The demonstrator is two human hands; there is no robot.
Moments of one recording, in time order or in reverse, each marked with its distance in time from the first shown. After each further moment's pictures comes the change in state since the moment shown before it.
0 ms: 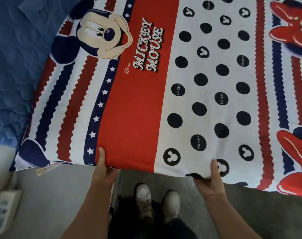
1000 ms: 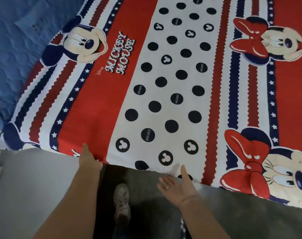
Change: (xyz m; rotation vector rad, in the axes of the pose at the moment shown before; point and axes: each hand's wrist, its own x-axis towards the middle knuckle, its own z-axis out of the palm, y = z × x) left_hand -0.075 -0.087 0.102 -0.091 0.505 0.105; right_hand -0.041 -0.111 -0.054 -0.250 0.055 0.509
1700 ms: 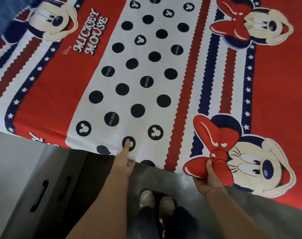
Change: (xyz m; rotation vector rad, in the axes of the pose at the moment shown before) left_hand -0.071 -0.211 0.041 0.181 -0.320 -0.234; right_hand 0.011 -0.162 -0.141 0.097 0.119 -0.435
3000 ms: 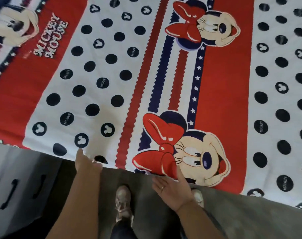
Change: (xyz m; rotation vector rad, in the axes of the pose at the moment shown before) left_hand -0.071 -0.042 0.066 -0.104 0.335 0.093; right_hand -0.049 -0.084 -0.060 -0.142 -0.160 0.477
